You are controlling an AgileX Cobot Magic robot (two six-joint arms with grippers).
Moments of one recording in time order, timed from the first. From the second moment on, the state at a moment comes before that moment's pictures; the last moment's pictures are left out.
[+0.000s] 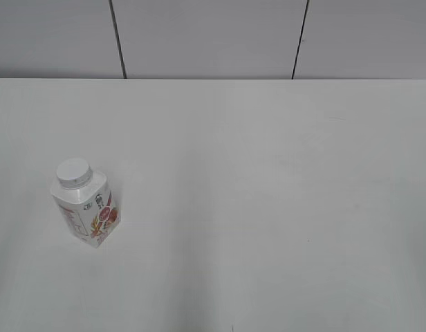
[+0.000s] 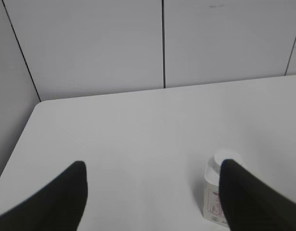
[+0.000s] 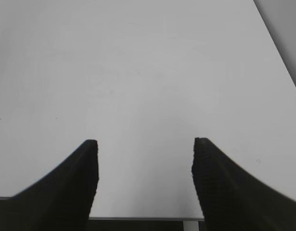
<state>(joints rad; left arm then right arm) 0.03 0.07 -0.47 -0.05 0.70 0.14 0.08 -0.01 -0.51 0.01 1.09 -0.06</state>
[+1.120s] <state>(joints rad) 0.03 0.66 -0.27 -0.08 -0.20 0.14 0.08 -0.01 -0.51 0.01 1.09 -0.06</state>
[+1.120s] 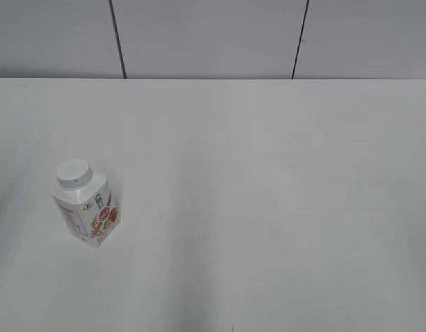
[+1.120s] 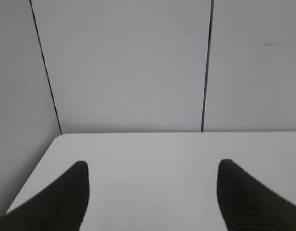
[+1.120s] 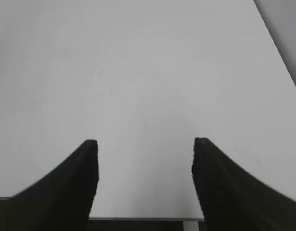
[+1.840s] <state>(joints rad) 0.03 1.22 -0.27 -0.04 -0.60 0.12 0.08 -0.01 -0.51 0.01 1.09 -0.06</state>
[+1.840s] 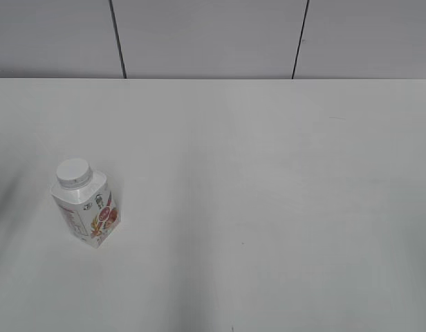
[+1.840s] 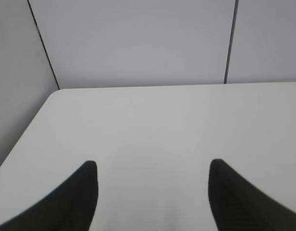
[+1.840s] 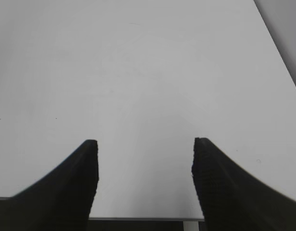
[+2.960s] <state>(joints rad) 0.14 1.55 -0.06 0.38 -1.18 -0.07 0.08 -0.01 -0.51 0.01 1.09 -0.06</state>
